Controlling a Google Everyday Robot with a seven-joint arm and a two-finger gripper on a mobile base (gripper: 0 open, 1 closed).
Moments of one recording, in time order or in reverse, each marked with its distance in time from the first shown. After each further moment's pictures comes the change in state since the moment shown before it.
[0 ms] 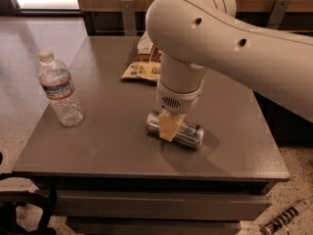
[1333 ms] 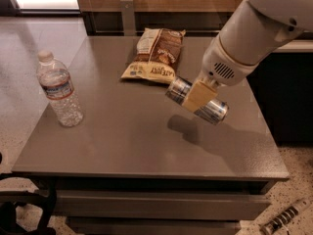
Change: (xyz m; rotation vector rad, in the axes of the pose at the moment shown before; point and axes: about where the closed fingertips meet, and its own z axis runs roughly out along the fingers) arm 0.028 -0.047 -0.073 0.048 -0.312 0.051
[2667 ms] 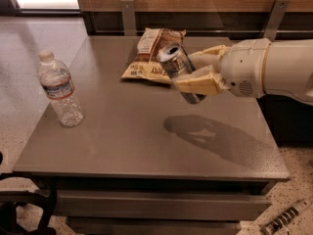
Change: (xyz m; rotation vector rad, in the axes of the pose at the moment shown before) arm -0.044 -0.008 -0.043 0.135 -0.775 -0.128
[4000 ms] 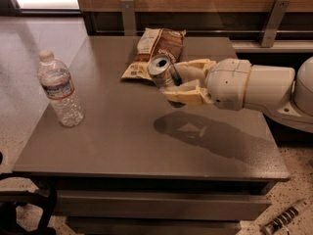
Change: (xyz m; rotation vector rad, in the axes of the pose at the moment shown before) arm 0.012 0.013 0.032 -0.042 -0.191 -0.094
